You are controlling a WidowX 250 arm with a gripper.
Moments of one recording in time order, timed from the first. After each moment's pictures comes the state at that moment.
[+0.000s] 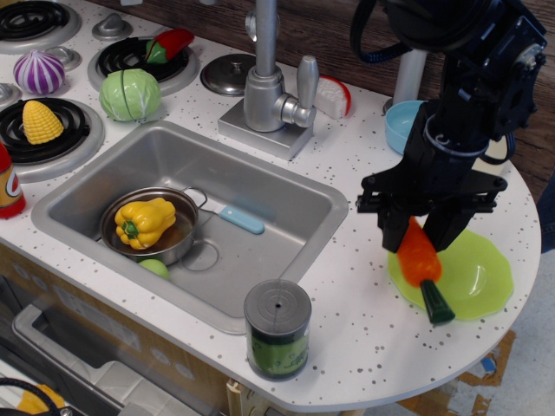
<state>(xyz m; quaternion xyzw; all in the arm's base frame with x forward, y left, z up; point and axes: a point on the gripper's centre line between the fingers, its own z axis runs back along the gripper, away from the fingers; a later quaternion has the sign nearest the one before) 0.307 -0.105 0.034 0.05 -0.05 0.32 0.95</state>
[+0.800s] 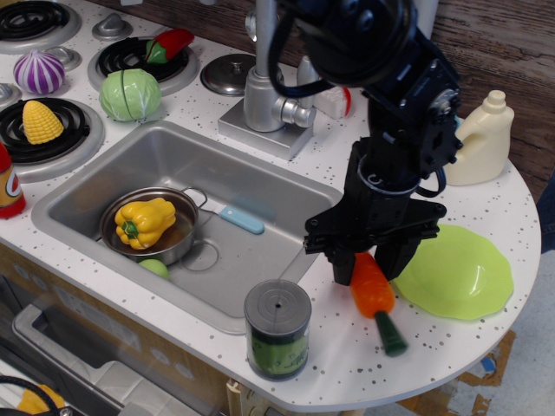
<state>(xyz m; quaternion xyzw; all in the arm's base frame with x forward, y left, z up) 0.281 -0.082 0.016 0.01 -0.05 0.35 0.93</state>
